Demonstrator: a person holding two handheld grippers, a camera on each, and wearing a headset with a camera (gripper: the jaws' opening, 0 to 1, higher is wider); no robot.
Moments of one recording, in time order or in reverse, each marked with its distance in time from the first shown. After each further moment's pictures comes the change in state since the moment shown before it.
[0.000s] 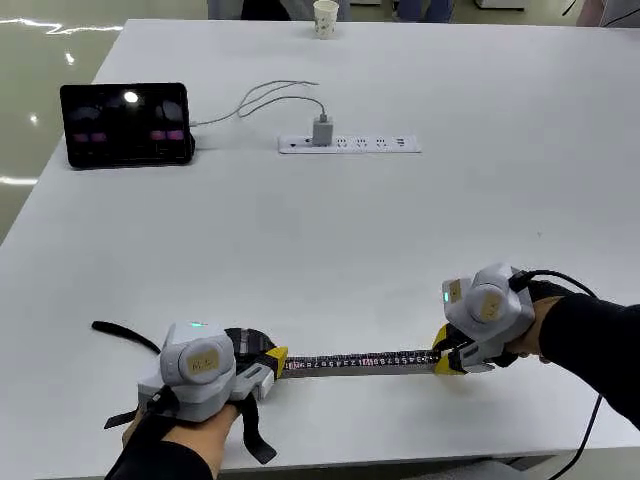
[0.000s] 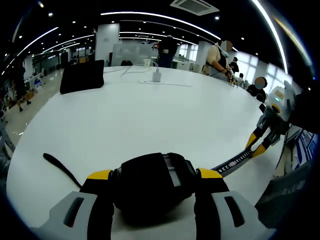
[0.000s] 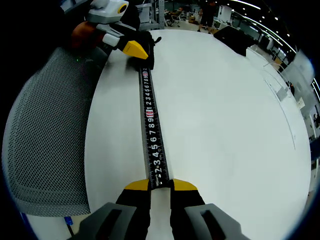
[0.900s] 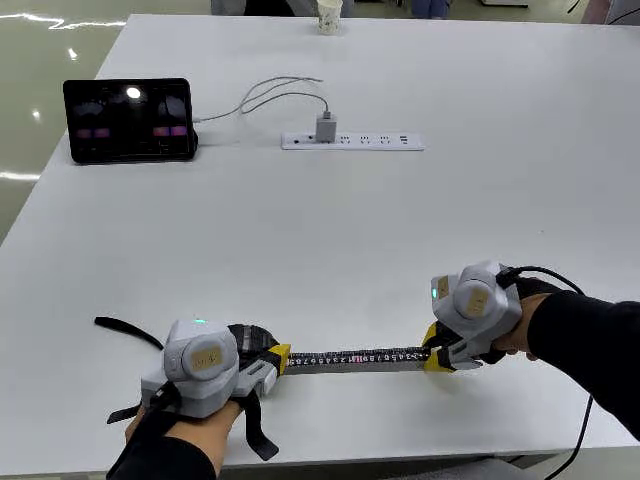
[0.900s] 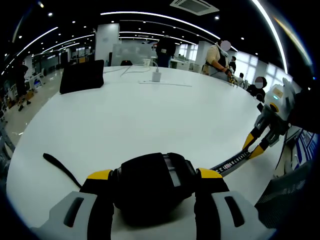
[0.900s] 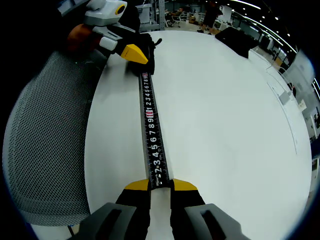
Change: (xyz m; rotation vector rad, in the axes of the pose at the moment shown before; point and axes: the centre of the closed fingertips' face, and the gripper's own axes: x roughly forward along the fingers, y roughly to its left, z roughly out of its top) left arm 0.000 0.000 0.000 0.001 0.003 -0.002; right arm 0.007 0.001 0.016 0.000 -0.007 0.009
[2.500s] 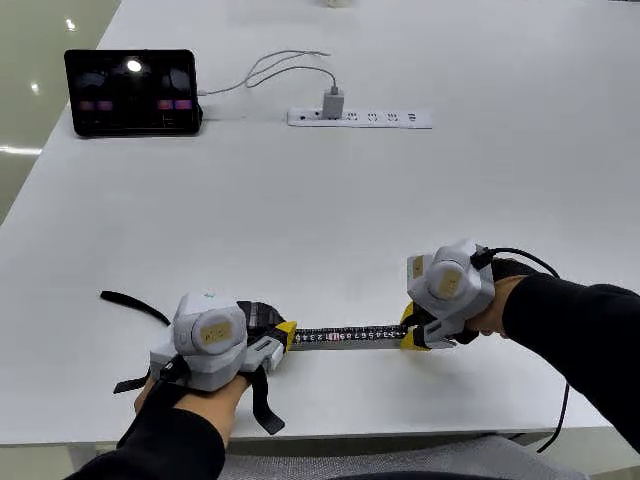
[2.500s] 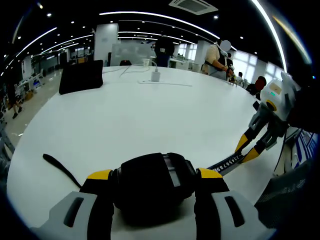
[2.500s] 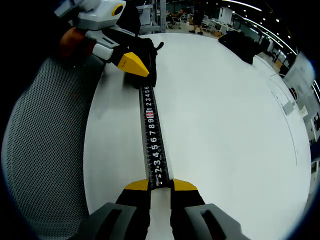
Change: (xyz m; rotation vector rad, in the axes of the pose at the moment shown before) left arm -0.001 0.000 0.000 0.009 0.002 -0.004; right arm 0.016 0.003 0.035 -0.010 -0.014 -0.008
